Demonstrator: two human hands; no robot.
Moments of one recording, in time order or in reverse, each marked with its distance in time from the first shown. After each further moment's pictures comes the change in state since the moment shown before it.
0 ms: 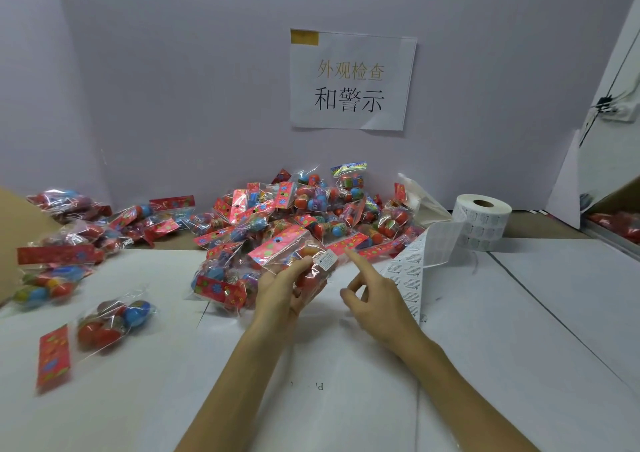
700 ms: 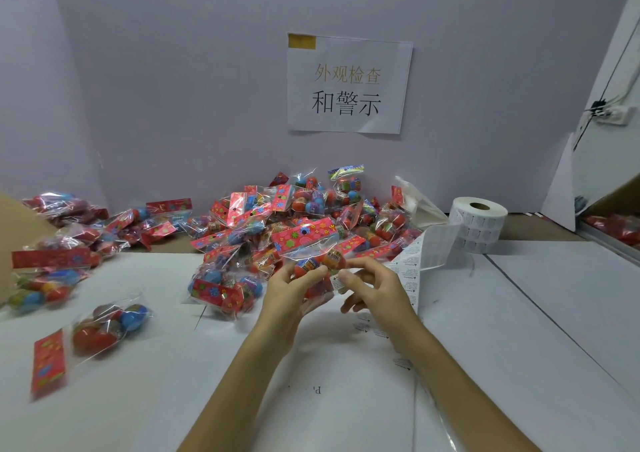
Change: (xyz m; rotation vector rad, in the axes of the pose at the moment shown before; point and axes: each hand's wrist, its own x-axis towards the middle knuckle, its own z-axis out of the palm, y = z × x) left_hand -0.006 -0.003 0.005 0.213 -0.095 0.025; right_hand 0.002 -0.010 -0.011 0.591 0.009 0.124
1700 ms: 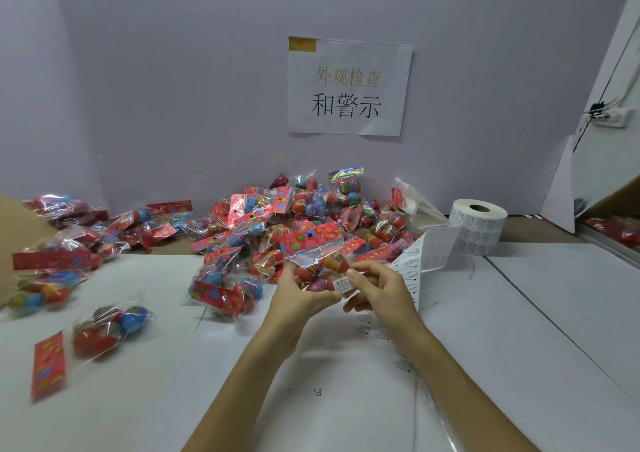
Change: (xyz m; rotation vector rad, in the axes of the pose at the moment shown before) left_hand -0.002 -0.003 0.002 0.168 -0.069 0.062; right_hand 0.005 0.010 -0.004 0.050 0.045 0.018
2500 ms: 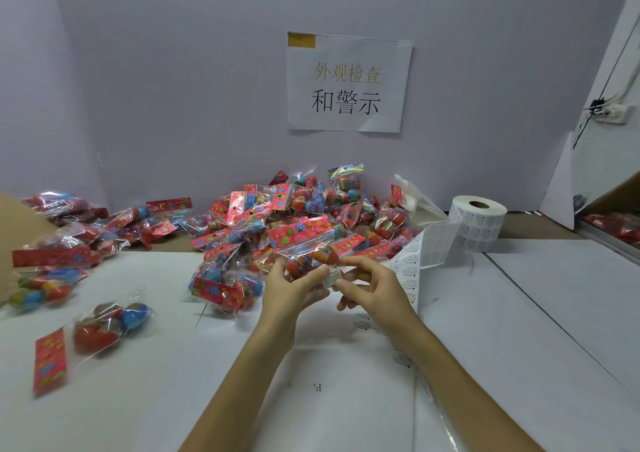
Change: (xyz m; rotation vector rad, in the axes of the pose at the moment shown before) left_hand -0.004 0.006 -0.002 -0.099 0.097 0.041; right_hand -0.004 -0.006 0.004 -0.050 -0.100 -0.084
